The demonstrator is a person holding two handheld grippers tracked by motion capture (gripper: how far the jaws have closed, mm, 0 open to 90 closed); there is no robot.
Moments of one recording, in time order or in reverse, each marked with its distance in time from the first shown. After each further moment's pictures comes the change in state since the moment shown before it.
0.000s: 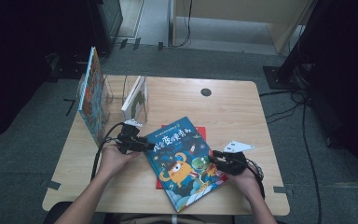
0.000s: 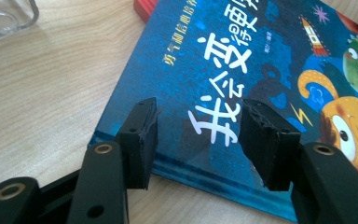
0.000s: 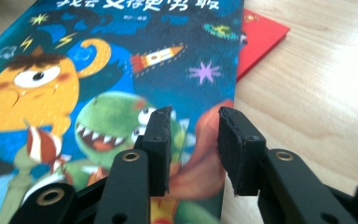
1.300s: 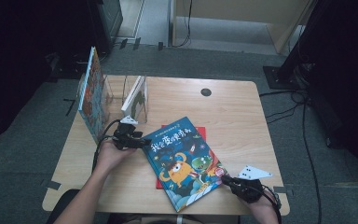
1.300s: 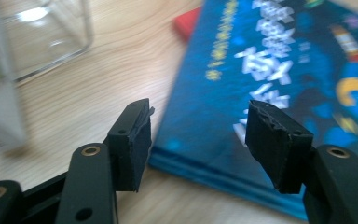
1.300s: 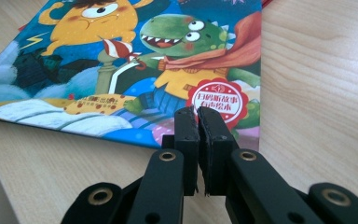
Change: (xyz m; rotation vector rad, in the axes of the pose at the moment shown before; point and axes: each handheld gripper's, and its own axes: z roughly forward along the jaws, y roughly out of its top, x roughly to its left) left arm 0.022 0.000 0.000 -0.036 0.070 0.036; right arm 0.030 -0.055 -0.057 0.008 0.011 0.032
